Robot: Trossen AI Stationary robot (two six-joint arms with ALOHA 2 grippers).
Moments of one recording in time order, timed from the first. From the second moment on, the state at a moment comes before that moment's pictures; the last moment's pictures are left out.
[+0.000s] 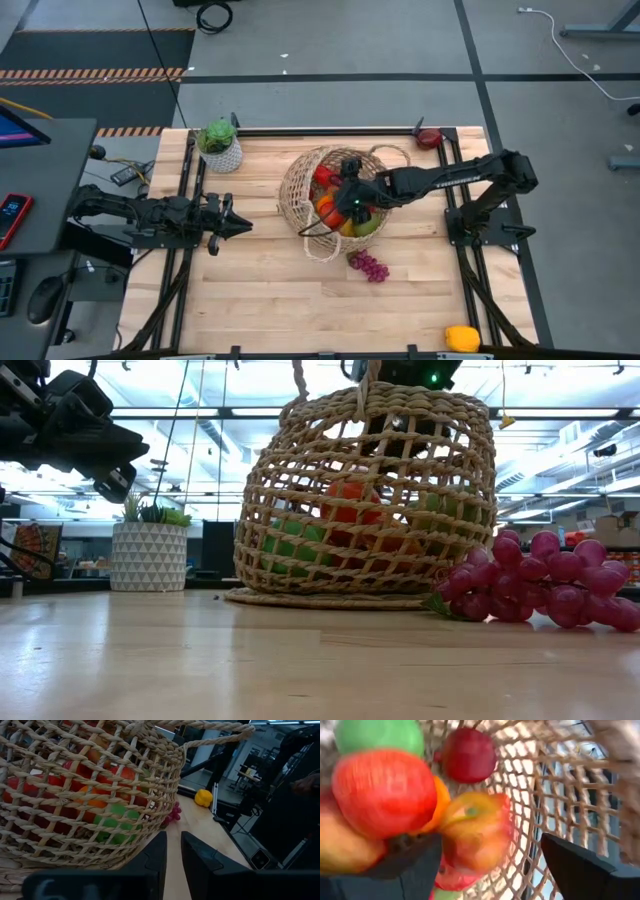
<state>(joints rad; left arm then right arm) -0.19 0.16 0.01 0.11 -0.10 -0.35 0.05 1.58 1.29 -0.64 0.51 -0.46</state>
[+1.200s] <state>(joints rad) -0.19 0.16 0.01 0.11 -0.10 -0.35 0.43 1.54 1.71 -1.20 -0.11 0.62</state>
